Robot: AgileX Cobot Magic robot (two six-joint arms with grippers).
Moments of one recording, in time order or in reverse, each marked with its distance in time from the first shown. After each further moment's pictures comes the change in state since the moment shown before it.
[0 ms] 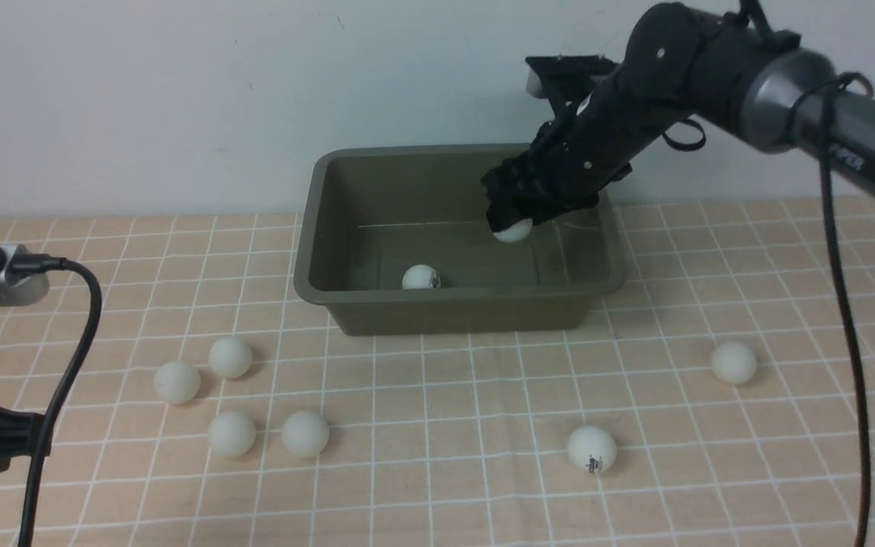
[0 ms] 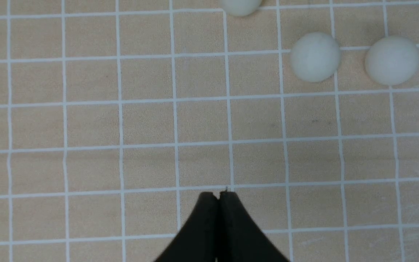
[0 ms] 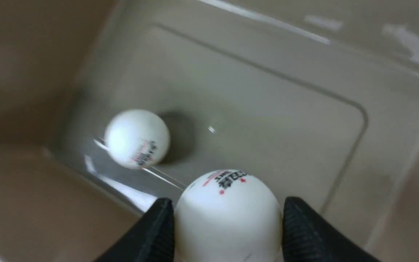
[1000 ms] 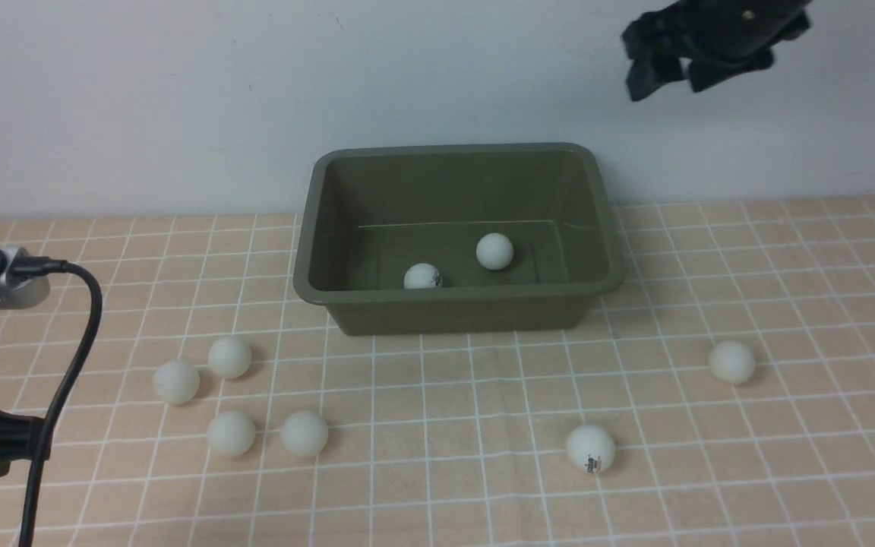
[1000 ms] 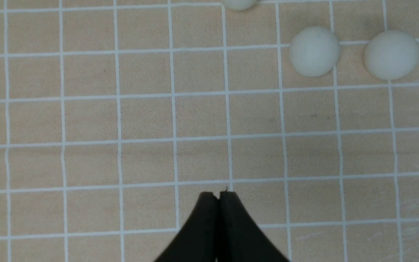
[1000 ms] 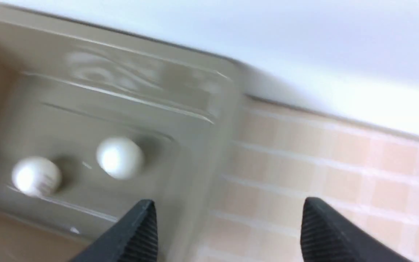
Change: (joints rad) right arm -0.173 -0.204 -0.142 -0.225 0.223 0.132; left arm 0.000 0.000 0.000 -0.002 0.012 0.000
